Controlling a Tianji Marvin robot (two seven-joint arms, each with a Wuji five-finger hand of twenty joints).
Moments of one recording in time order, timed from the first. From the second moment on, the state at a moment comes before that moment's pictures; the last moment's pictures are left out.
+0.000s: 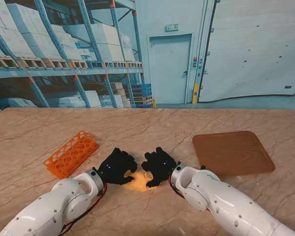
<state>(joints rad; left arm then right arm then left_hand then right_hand) 1.39 -1.03 -0.88 -1.43 1.11 -0.19 0.12 -1.22 -1.04 0.65 -1.39 -1.09 -0.10 -0.06 0.71 -0.41 0.58 -0.13 0.57 0.06 0.91 0.50 0.51 0.17 0.59 0.68 0.30 0.25 0.65 0.67 -0.02 0.28 1.05 0.72 0.41 -0.68 0.71 -0.06 0.72 0.04 0.62 0.53 0.43 0.29 0.98 0.55 0.52 0.17 1.07 0.73 0.18 0.21 1.19 0.62</state>
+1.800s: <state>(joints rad) 1.18 -1.08 -0.68 -1.37 0.66 0.05 -0.14 -1.18 -1.05 0.64 -1.36 -1.08 -0.07 -0.10 0.50 -0.43 0.49 -0.05 0.32 0.21 0.32 0.30 0.25 0.23 0.24 0.42 0.10 0.26 0.27 0.40 -0.06 0.20 0.35 0.39 0.60 -0.67 1.04 -0.09 0.84 -0.13 1.01 0.31 0.60 0.21 1.04 0.55 0.57 0.14 1.14 0.75 0.19 0.20 1.20 0.62</state>
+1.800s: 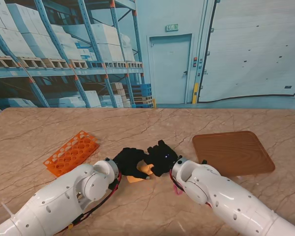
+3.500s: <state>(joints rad) 1.04 -1.16 -0.60 -1.26 0.31 0.14 -0.21 -1.20 -1.06 0.70 -1.39 -1.03 -0.05 -0.08 0.84 -0.54 0.77 -0.12 0.56 0.22 1.22 0.85 0.73 0.19 0.41 0.50 0.30 0.20 0.28 0.31 0.08 0.11 0.80 0.41 0.60 -0.67 1.04 -0.09 0.85 -0.12 1.01 0.33 0.61 0.23 1.04 0.56 0.57 0.14 1.14 0.75 0.19 0.20 1.20 0.62</state>
